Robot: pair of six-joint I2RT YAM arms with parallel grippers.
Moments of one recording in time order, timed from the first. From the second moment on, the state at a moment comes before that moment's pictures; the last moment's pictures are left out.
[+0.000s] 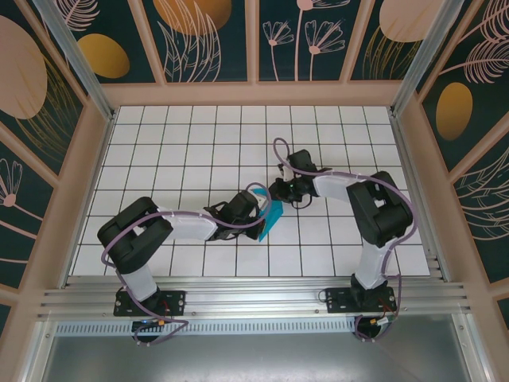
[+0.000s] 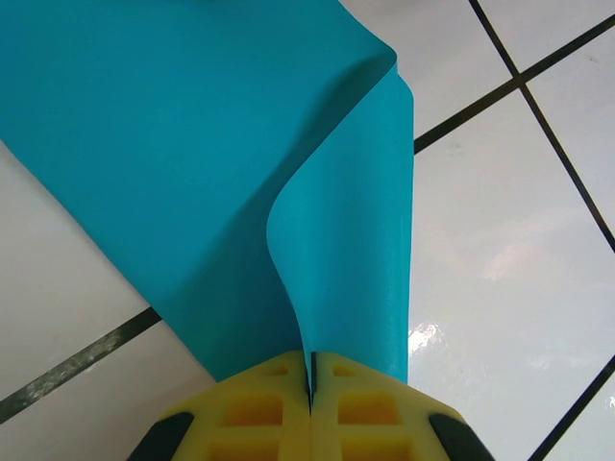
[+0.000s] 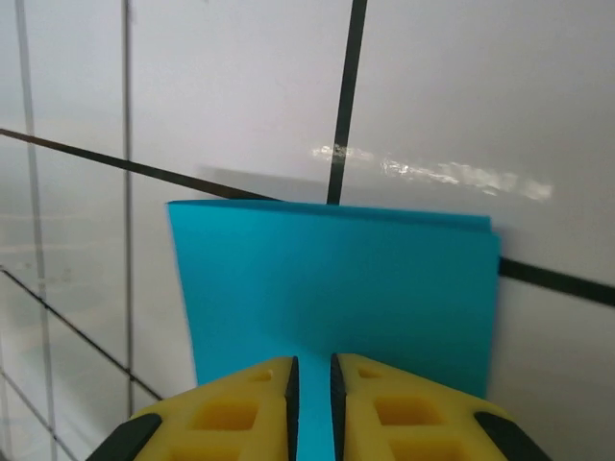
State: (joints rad) left arm -0.89 1.75 0.78 0.09 0.11 -0.44; right arm 0.47 1.81 0.98 -0.19 -0.46 0.52
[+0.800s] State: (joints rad) left arm -0.89 1.75 0.77 0.11 0.10 -0.45; right arm 0.57 1.53 0.59 0.11 -0.57 0.79
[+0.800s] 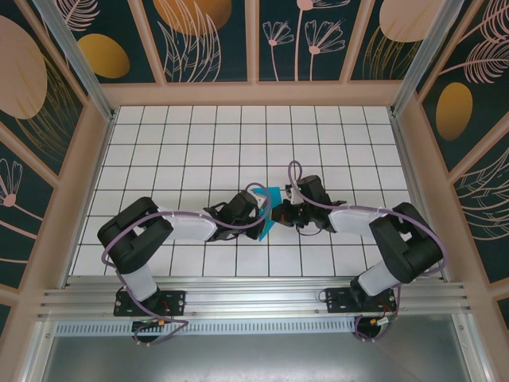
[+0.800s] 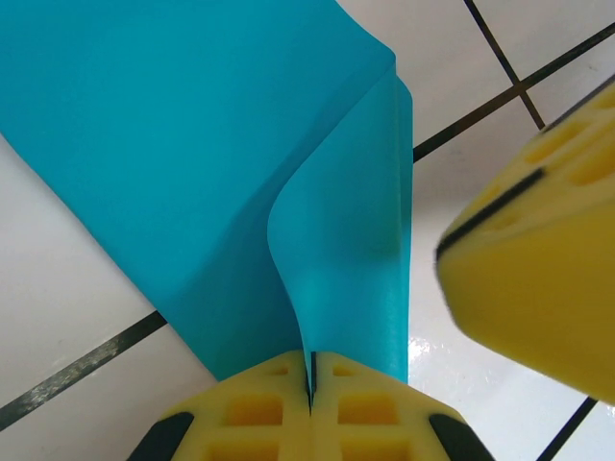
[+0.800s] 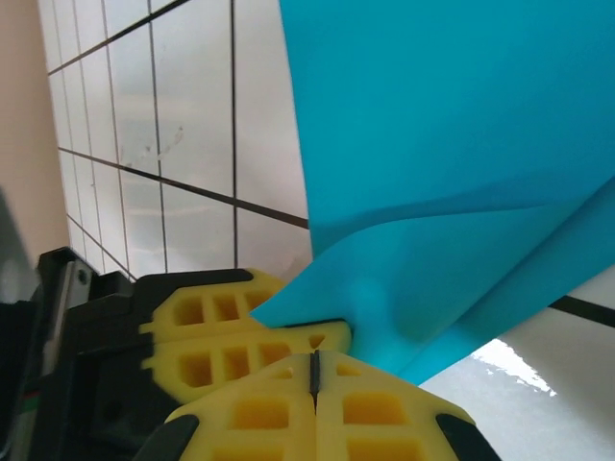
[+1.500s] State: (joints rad) left arm -0.89 1.75 0.77 0.10 0.09 -0.44; right arm 0.57 1.67 0.62 0.14 -0.57 0.79
